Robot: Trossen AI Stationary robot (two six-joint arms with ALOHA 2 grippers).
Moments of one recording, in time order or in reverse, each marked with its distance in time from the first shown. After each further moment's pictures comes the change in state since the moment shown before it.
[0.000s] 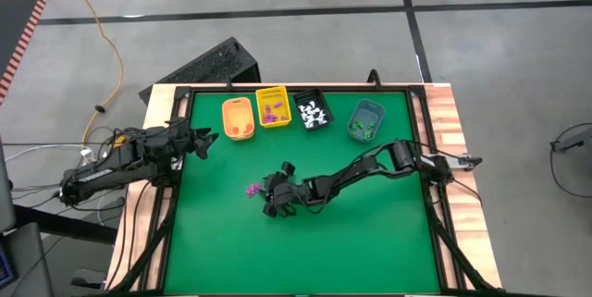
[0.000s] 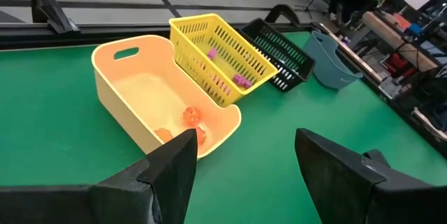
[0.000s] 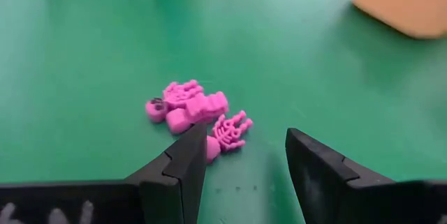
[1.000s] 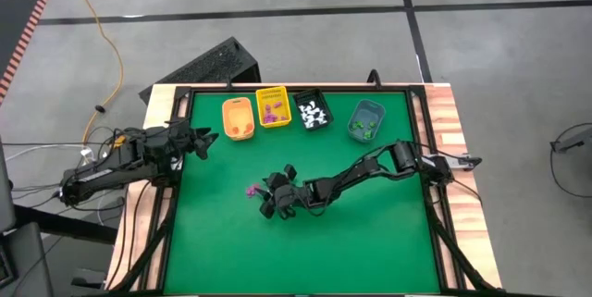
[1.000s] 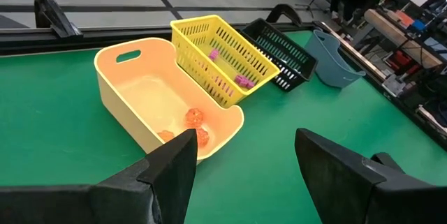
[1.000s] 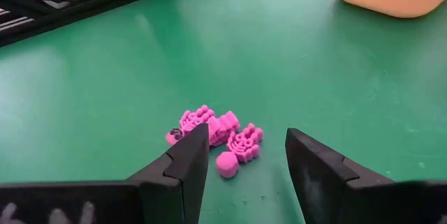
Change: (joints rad) left arm 0.000 0.000 0.000 0.000 -0.007 0.021; right arm 0.026 -0.016 -0.001 0.040 0.061 0.204
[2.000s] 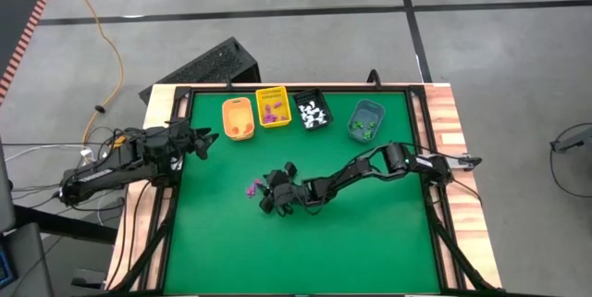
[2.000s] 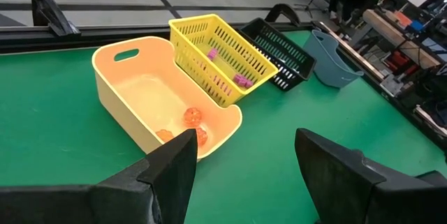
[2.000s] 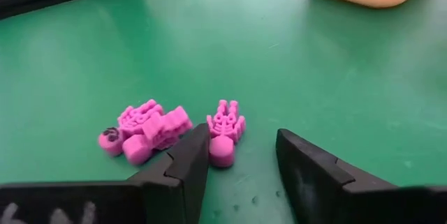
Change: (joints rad) left arm 0.000 0.000 0.000 0.000 0.005 -0.006; right arm -0.032 0.090 0.003 0.064 0.029 -0.003
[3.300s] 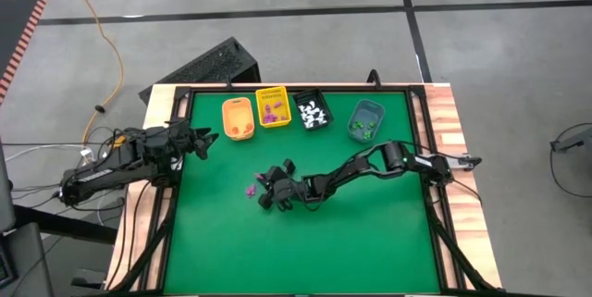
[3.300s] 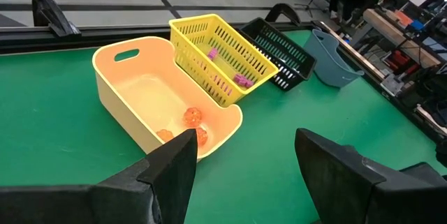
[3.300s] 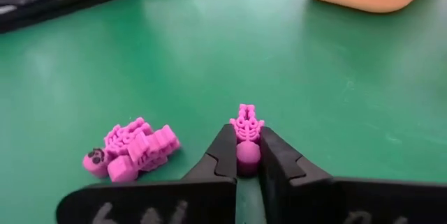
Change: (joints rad) left arm 0.000 0.000 0.000 0.000 0.000 0.003; right arm -0.026 0.010 -0.003 0.053 -0.031 -0.011
